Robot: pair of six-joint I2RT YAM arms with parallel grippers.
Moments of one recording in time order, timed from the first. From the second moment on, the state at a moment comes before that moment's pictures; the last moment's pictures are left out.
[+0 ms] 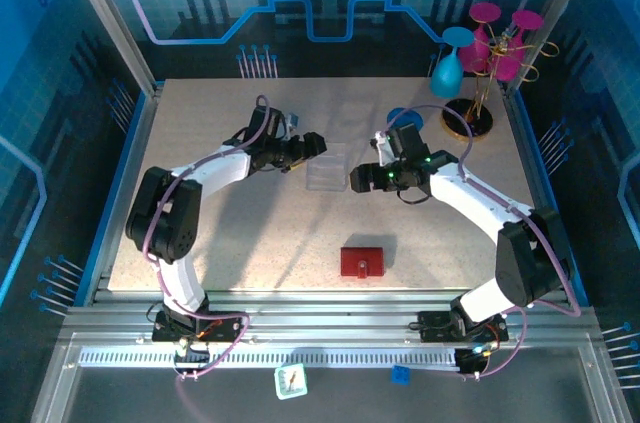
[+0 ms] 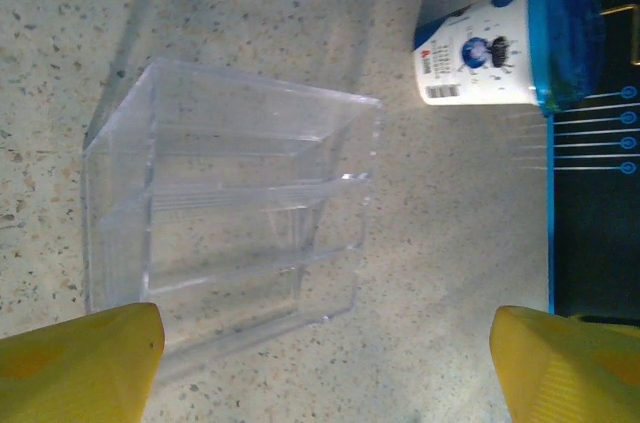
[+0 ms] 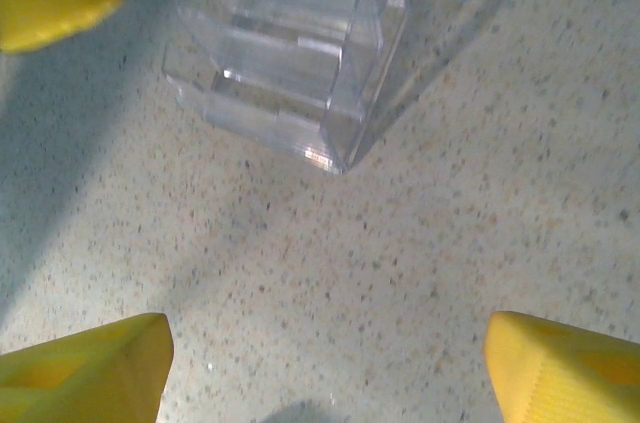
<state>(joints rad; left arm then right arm) -0.33 1.80 1.19 -0.14 0.50 -0.73 0.43 1.51 1.06 -0.55 -0.27 0.30</state>
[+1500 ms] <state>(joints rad) -0.46 1.59 1.07 -0.24 0.39 -0.70 0.67 1.33 0.59 -0.46 -0.49 0.70</state>
